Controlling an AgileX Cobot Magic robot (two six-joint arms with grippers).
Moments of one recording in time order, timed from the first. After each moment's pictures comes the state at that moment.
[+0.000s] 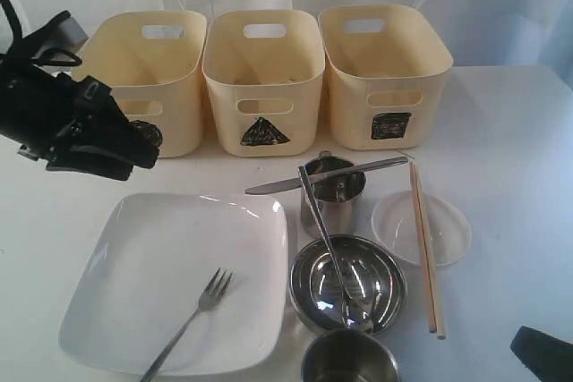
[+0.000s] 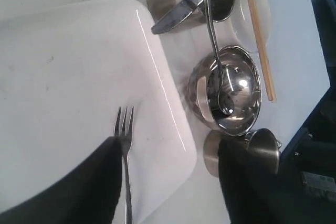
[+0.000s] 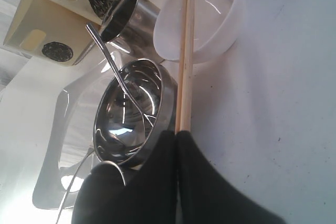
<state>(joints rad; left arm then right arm) -0.10 1.56 -1.11 -0.91 1.16 0.67 0.17 0.20 -0.01 0.68 0.45 0.09</state>
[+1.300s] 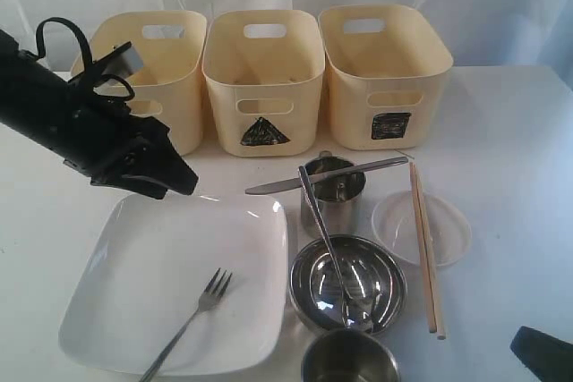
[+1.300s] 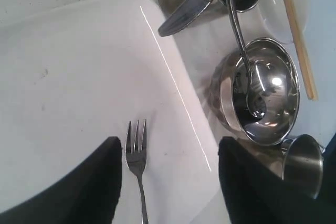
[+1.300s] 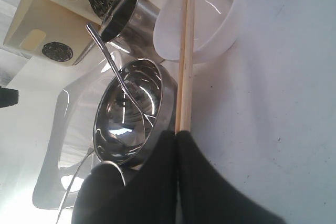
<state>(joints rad) -0.25 1.63 -1.11 -0.85 1.00 0.67 0.17 0.20 -0.01 0.68 0.45 0.09</state>
